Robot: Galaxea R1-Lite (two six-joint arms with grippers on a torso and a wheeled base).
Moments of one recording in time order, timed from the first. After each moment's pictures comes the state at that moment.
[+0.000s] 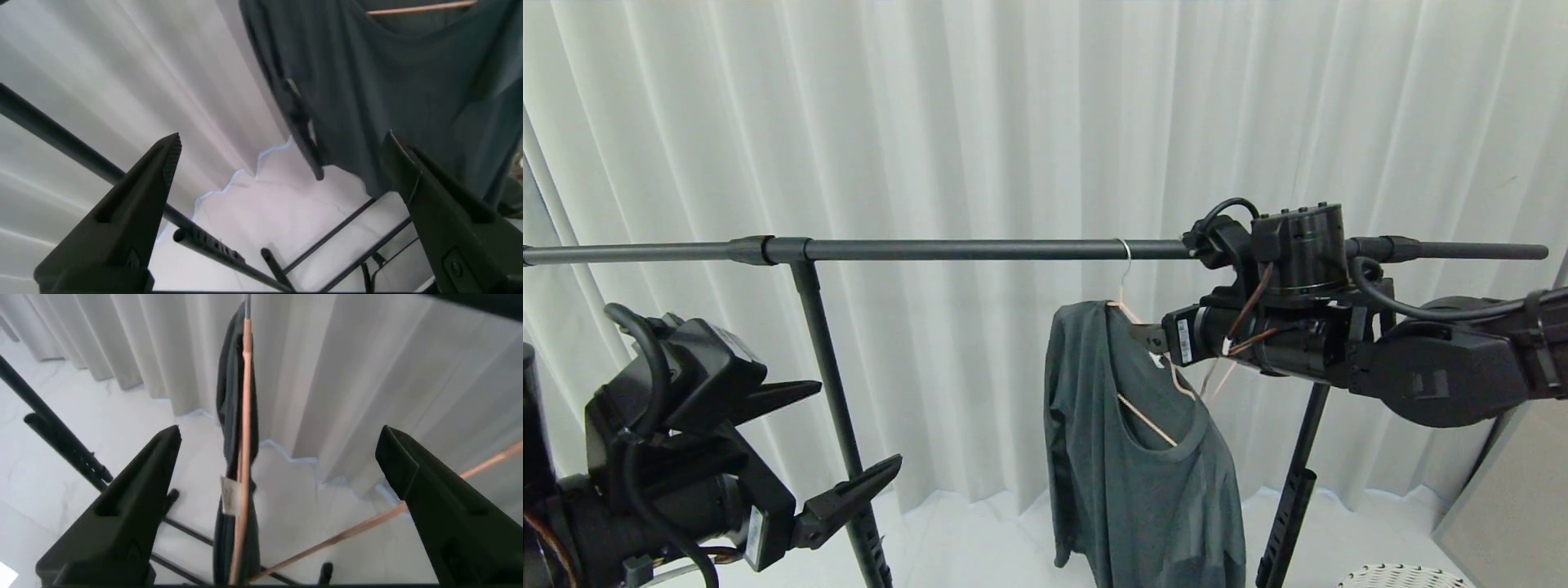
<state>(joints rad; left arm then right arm) -0.38 1.13 -0.48 -0.29 -0.13 0.35 0.68 1.85 -1.19 -0.29 -0.12 0.10</state>
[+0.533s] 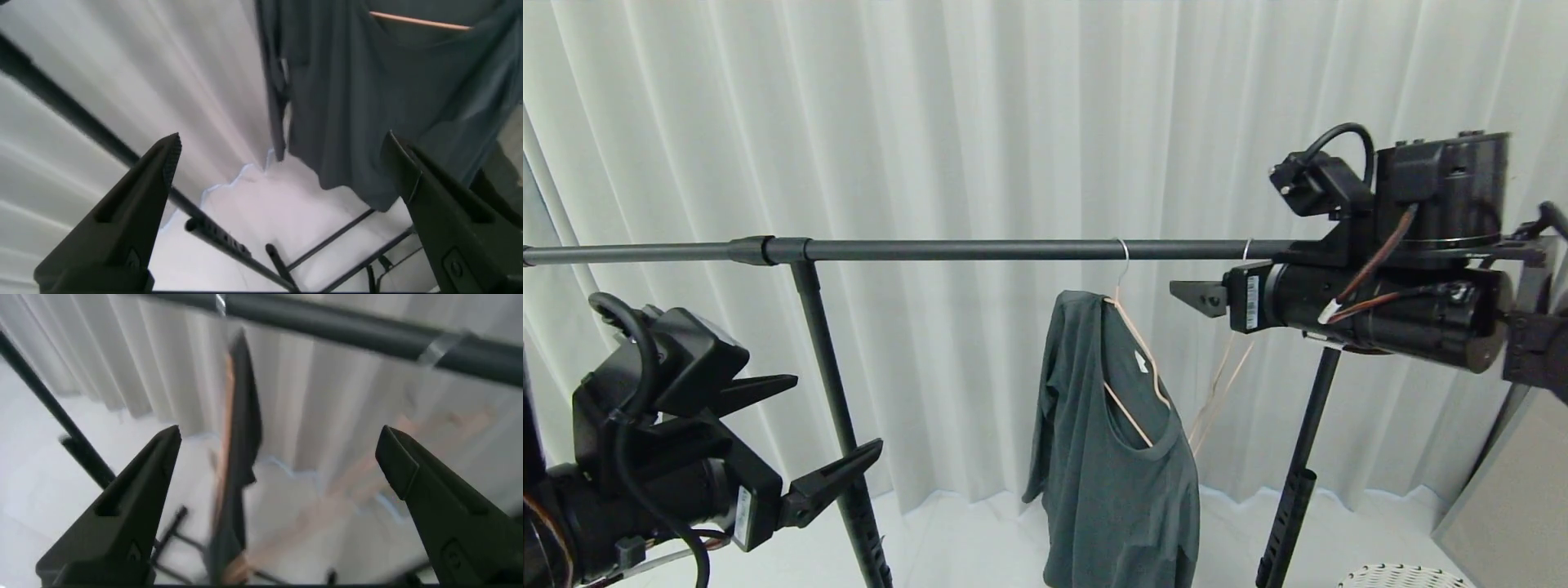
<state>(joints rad) -0.30 1.14 -0.48 -0.29 -0.13 0.34 0.67 1.62 -1.13 -0.22 -0.12 0.14</state>
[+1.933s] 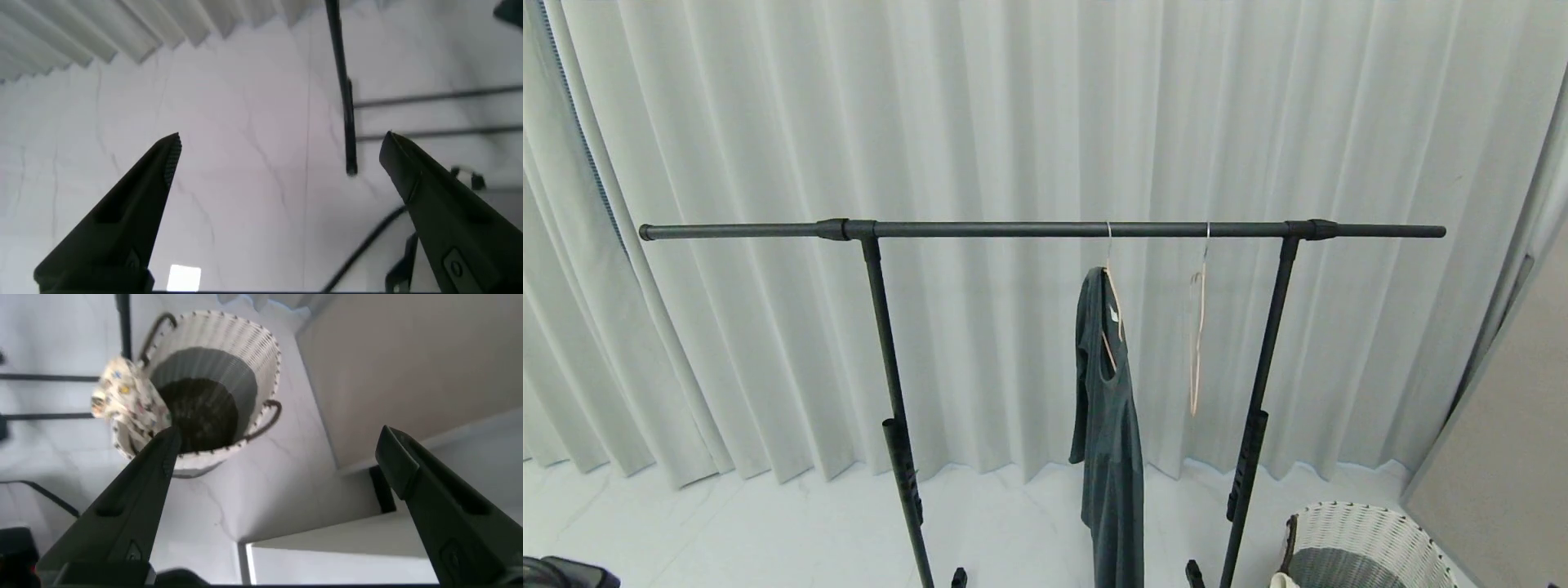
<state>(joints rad) 0.10 0.81 -0.01 -0.13 0.12 0.34 0.04 0.79 -0.26 0.10 -0.32 -0.22</state>
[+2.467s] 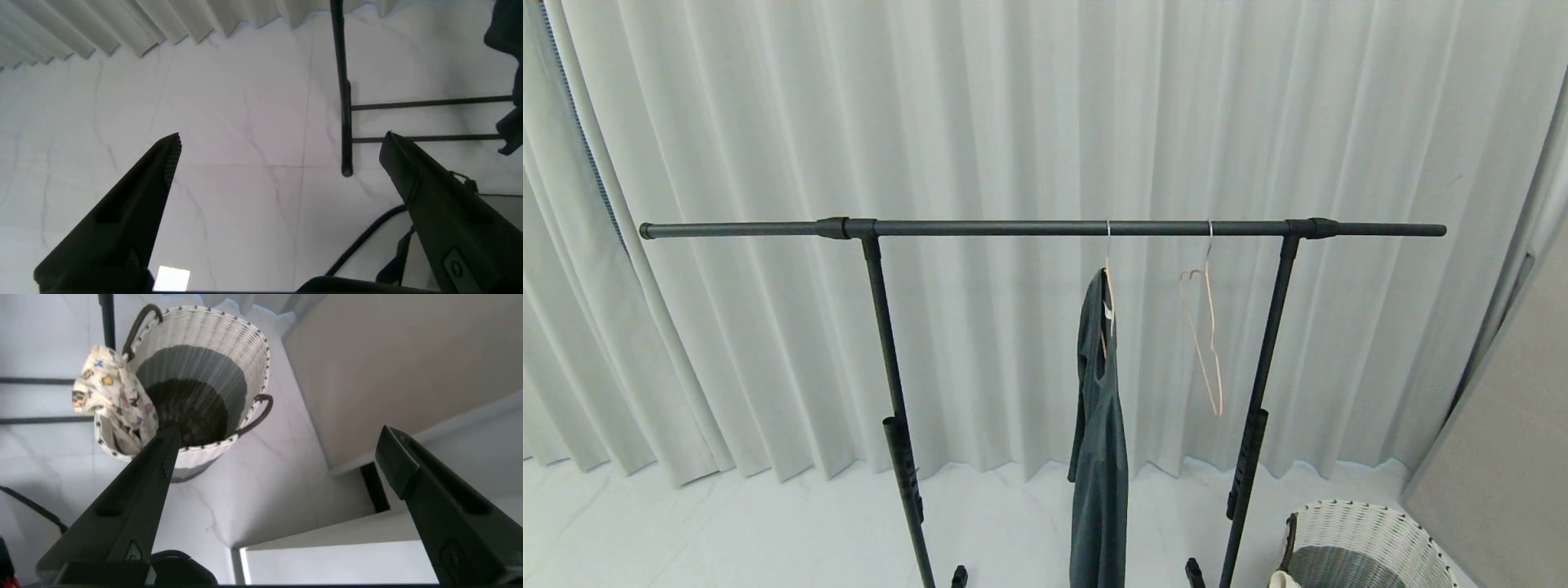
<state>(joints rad) 0.10 0.67 -0.01 -0.04 0.12 0.29 0.01 0.53 -0.08 0.10 -0.34 -0.26</state>
